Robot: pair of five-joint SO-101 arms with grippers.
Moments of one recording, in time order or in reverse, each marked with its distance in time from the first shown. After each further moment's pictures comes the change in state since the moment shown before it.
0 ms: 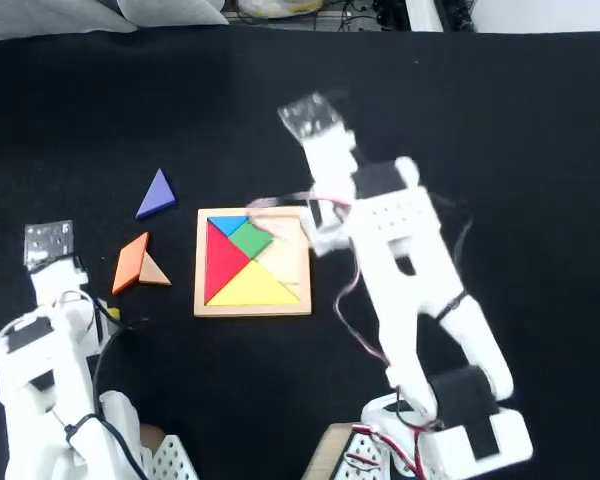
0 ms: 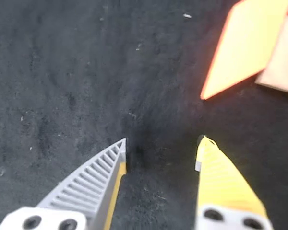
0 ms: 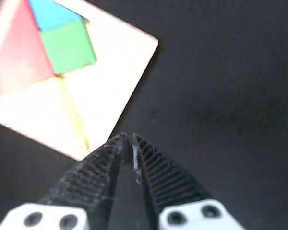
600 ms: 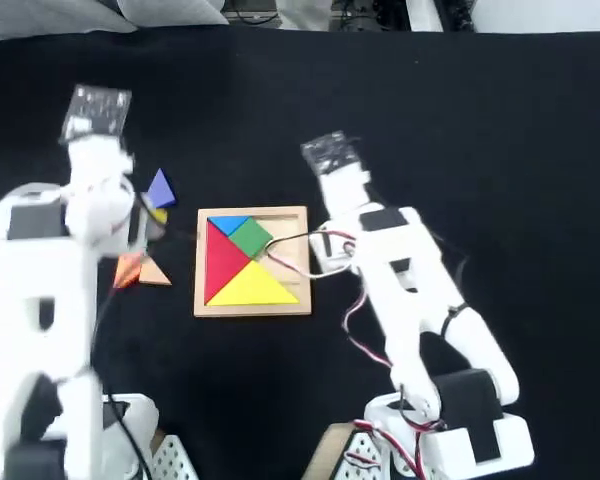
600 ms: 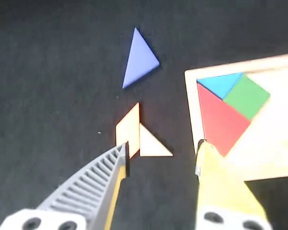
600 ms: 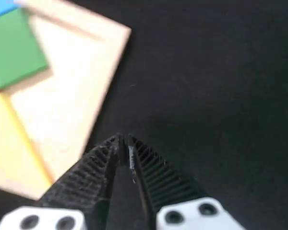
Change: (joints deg) left arm 26.5 19.2 -55.6 32.3 9.6; right arm 4.5 -0.6 19.4 -22.9 -2.8
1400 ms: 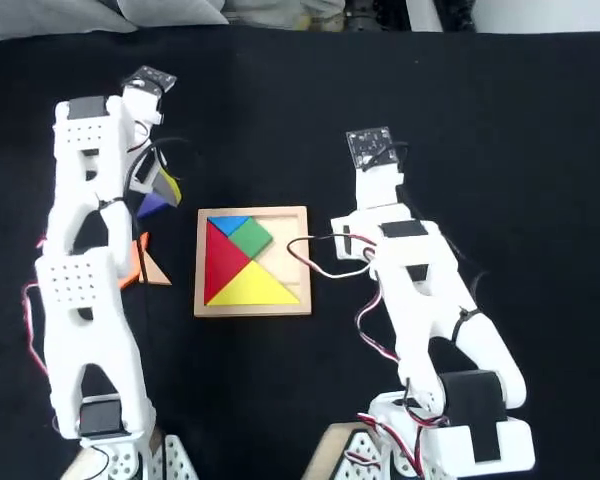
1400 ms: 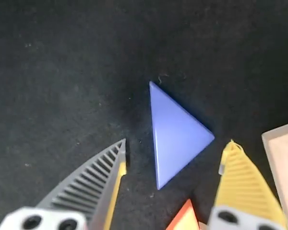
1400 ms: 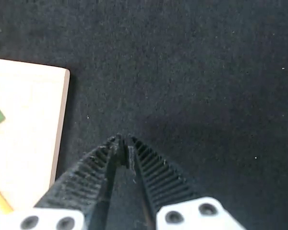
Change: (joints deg) left arm -3.4 81.7 -72.8 10.2 -19.3; right arm 5.5 0.0 6.1 -14.1 -5.5
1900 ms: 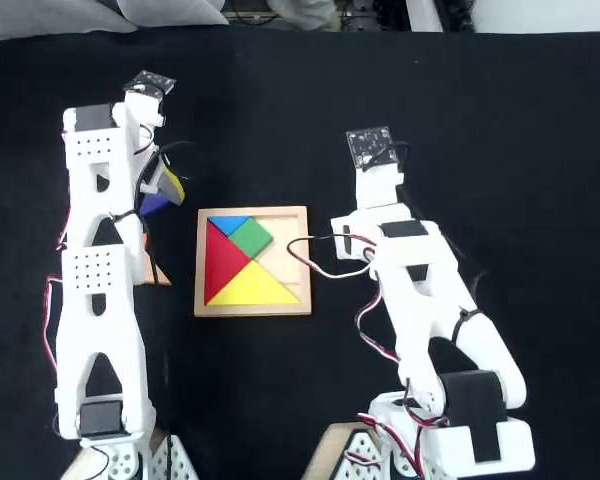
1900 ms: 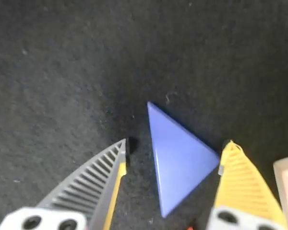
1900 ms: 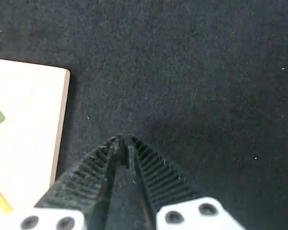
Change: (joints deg) left arm 0.2 22.1 -34.5 10.9 3.6; right arm 0.0 0.0 0.0 -0.2 0.0
